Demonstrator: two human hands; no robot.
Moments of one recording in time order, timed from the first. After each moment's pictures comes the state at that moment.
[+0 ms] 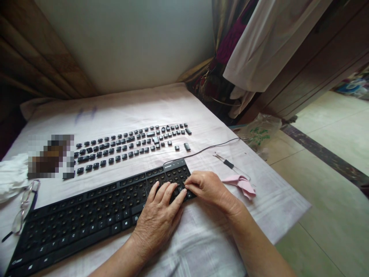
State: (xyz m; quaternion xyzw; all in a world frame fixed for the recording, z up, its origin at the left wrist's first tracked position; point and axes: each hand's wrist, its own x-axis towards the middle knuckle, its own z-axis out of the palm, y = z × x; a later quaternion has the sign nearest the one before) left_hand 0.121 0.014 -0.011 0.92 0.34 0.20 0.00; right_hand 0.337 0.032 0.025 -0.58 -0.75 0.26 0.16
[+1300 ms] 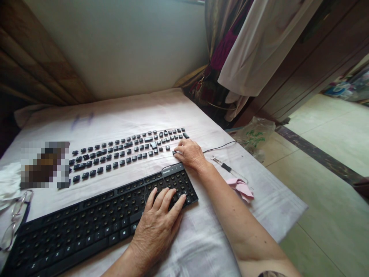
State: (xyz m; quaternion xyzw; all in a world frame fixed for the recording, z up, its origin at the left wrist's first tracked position) left_hand 0.121 0.014 -0.016 0.92 0.34 0.21 -0.01; right_hand 0.337 0.147 0.009 -0.61 -0.78 0.01 0.14
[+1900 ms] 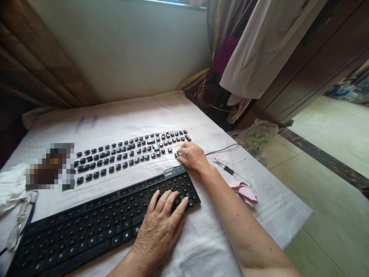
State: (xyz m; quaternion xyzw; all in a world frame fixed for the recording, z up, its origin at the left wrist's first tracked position) left_hand 0.120 0.015 -0.017 0.91 0.34 0.23 -0.01; right_hand 0.337 0.148 0.001 -0.62 -0.77 0.00 0.18
